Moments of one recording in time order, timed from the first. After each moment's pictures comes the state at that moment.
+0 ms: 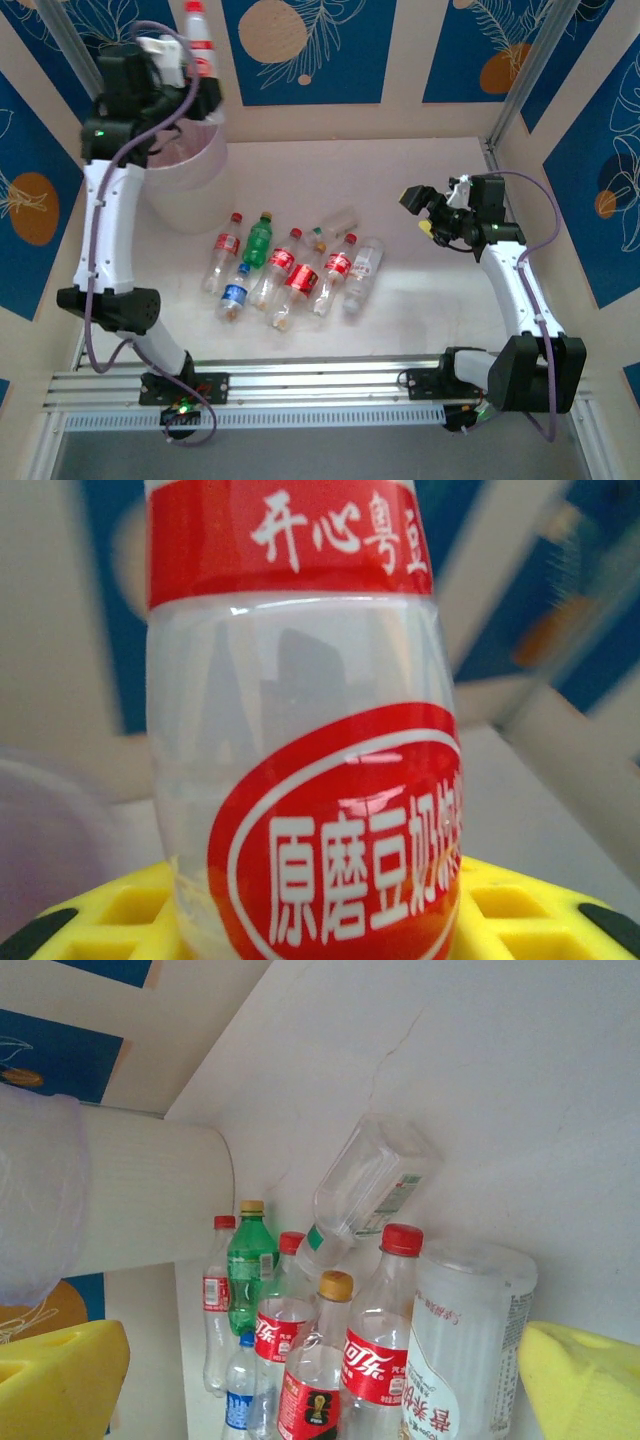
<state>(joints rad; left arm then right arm) -0.09 1.69 2.25 -0.87 0.29 -0.12 -0.07 1.18 0.96 -0.52 -0.65 0.69</state>
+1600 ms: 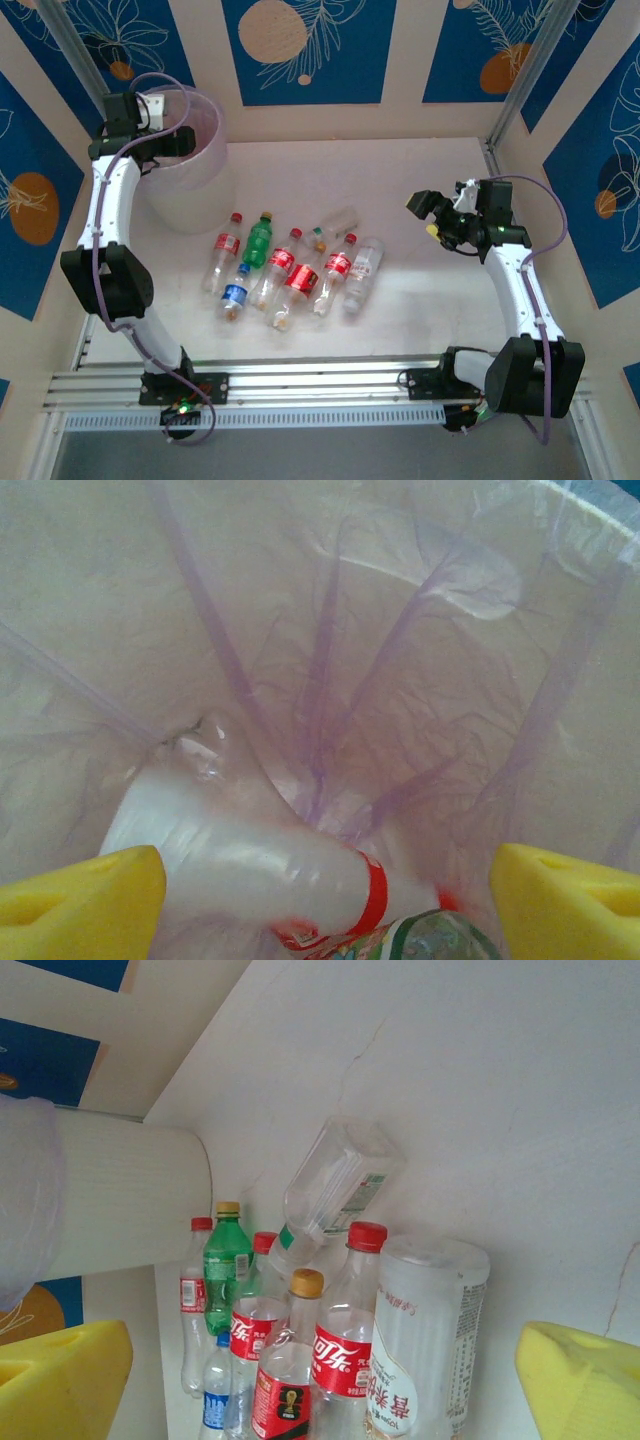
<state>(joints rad) 0.13 1.79 1.84 -0.71 0.22 0.07 -0.12 1.17 0.95 -0.58 -0.66 0.63</state>
